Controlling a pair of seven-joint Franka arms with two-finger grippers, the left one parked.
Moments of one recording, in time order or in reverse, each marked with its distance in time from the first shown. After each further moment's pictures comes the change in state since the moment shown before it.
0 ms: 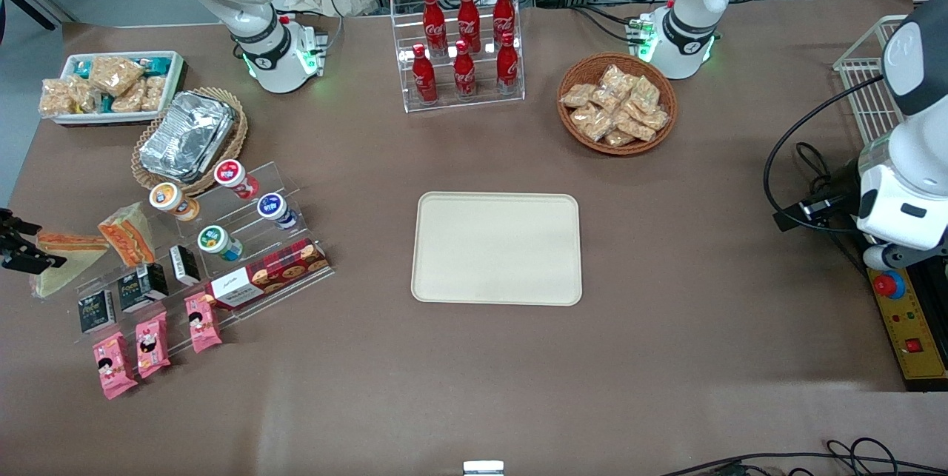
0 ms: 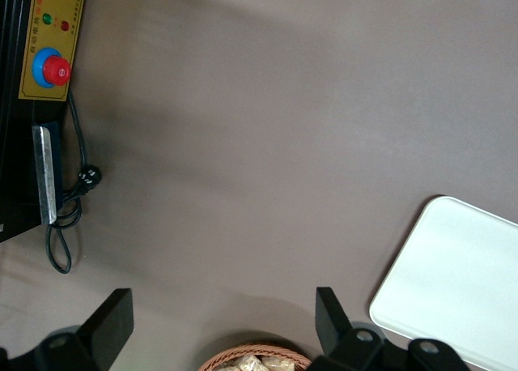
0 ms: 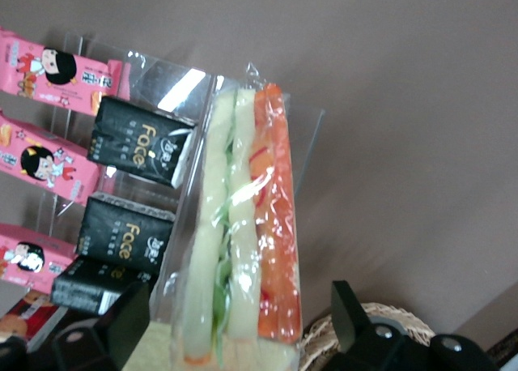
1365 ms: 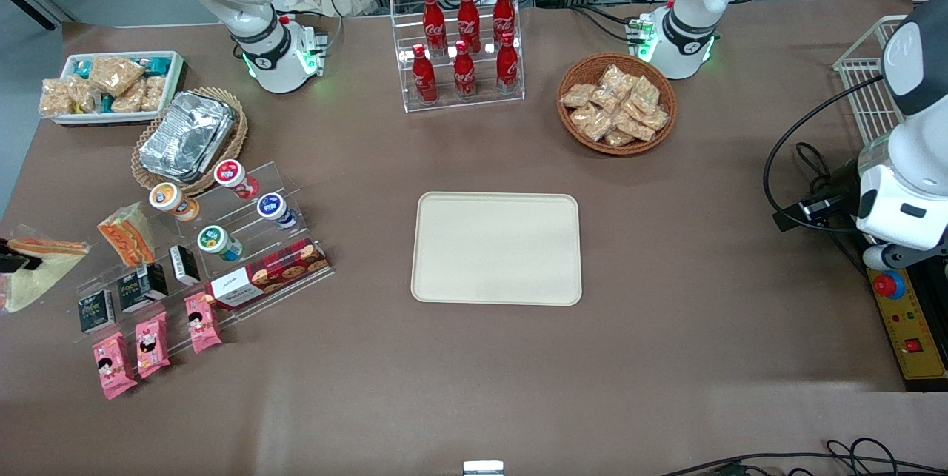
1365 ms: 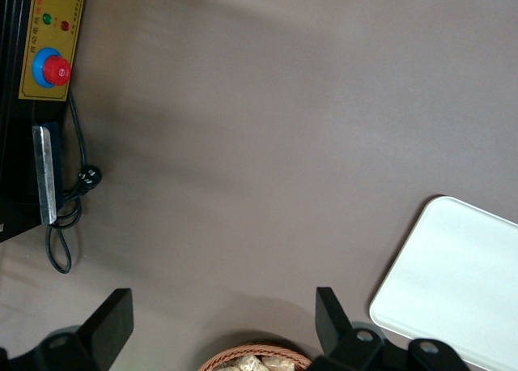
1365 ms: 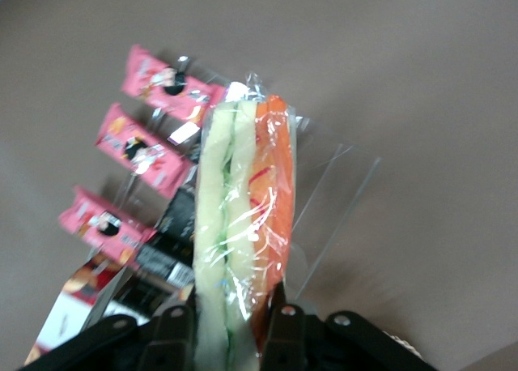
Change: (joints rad) arm -0.010 -0.038 0.058 0.122 0.038 -0.077 -0.194
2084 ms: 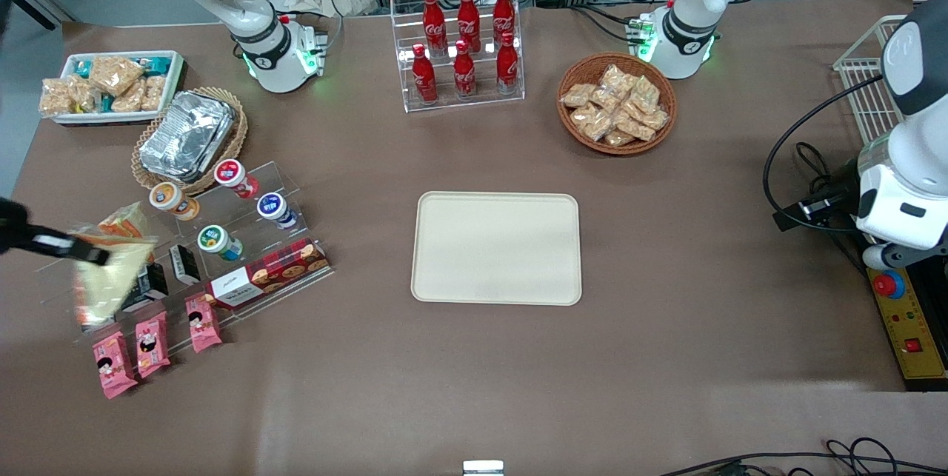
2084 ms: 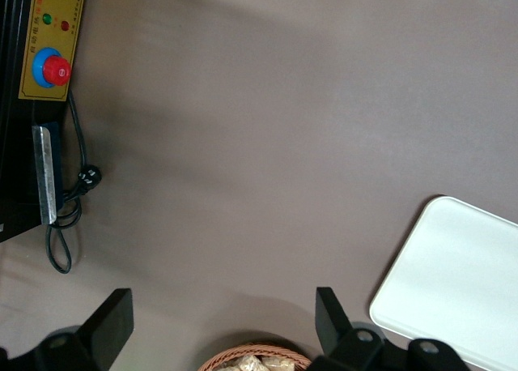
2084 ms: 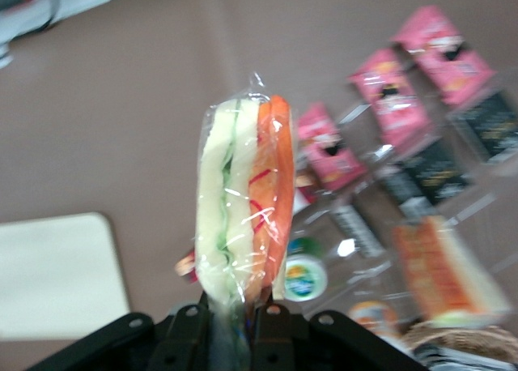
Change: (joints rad) arm 0.257 -0.094 0.103 0.088 0.108 -0.170 -0.002
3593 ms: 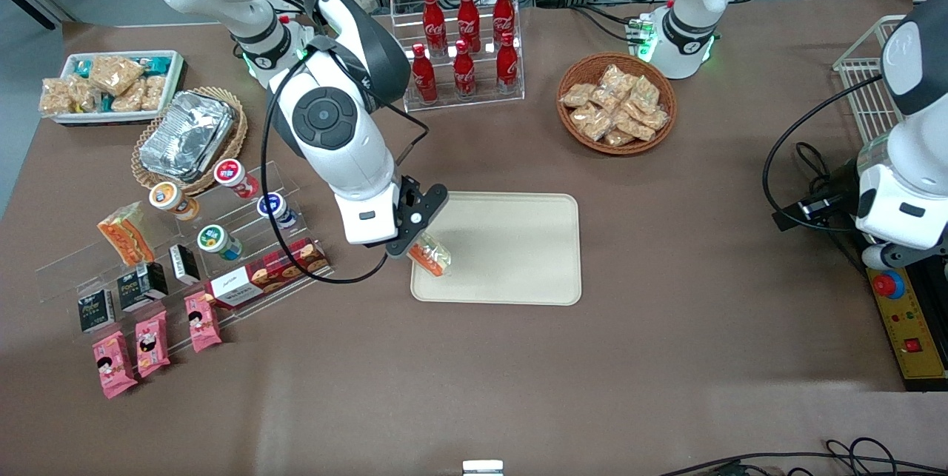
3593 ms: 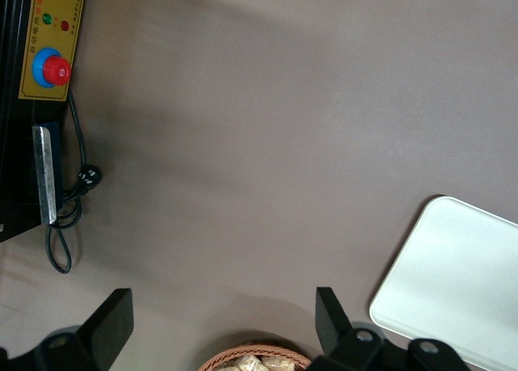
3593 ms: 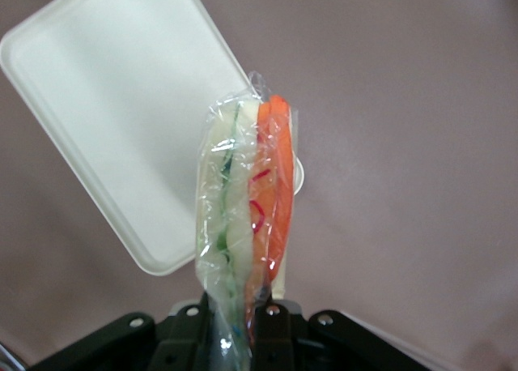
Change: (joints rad) arm 0.680 0.182 -0.006 0.004 -0.205 0.209 -0.502
